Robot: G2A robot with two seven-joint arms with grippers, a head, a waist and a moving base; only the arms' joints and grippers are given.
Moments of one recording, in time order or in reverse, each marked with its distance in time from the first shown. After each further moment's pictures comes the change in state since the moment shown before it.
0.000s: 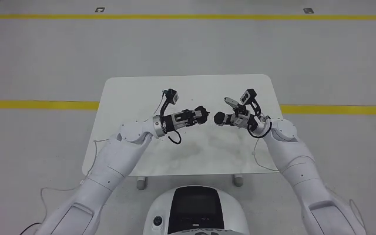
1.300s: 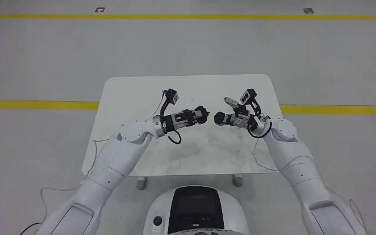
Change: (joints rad) left arm 0.002 0.000 0.002 -0.005 0.008 0.003 0.008; right arm 0.000 0.000 0.000 0.000 0.000 0.000 0.000
